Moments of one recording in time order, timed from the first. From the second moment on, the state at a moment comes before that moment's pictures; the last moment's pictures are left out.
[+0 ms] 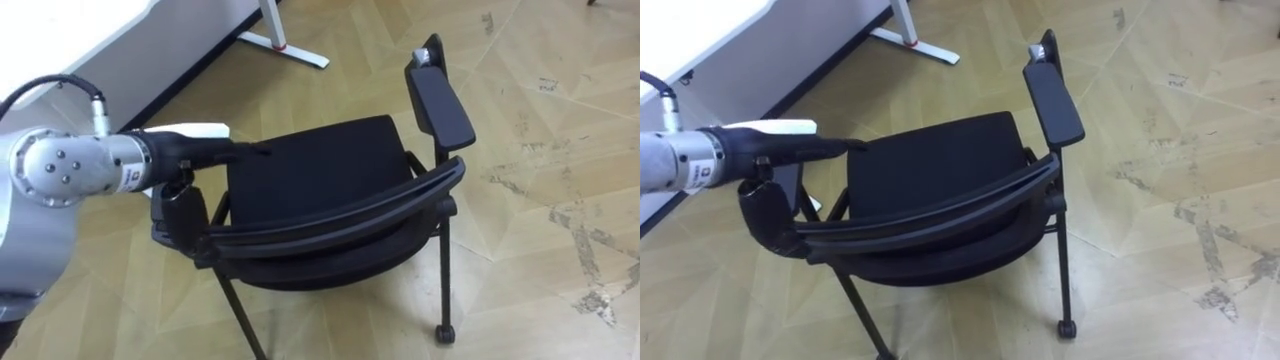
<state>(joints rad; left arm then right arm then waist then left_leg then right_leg) -0.31 0.74 -0.17 -0.35 0.47 0.44 -1.08 0.02 -0.36 -0.16 1.36 0.23 0.09 0.15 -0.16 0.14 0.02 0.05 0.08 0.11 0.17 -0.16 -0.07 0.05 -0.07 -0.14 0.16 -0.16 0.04</state>
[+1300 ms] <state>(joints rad) -0.23 0.54 -0.23 0.07 0.60 0.39 -0.83 0.03 -0.34 -0.14 1.29 0.25 0.11 0.11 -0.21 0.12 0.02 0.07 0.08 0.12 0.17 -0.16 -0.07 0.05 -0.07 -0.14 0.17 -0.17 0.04</state>
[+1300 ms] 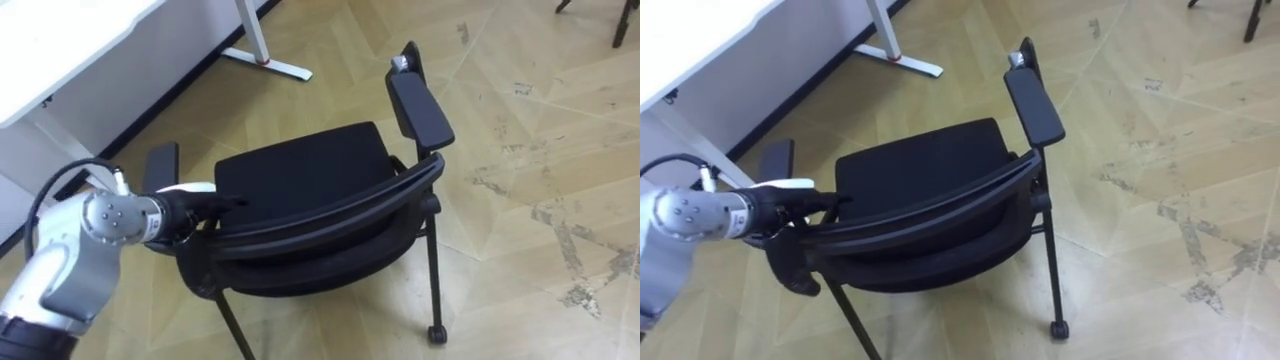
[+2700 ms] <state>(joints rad) -0.11 0.40 -0.21 0.19 0.76 0.19 -0.34 0.10 -0.28 -0.14 1.15 0.26 0.12 0.03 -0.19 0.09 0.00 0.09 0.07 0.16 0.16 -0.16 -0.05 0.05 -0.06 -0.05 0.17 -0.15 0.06</state>
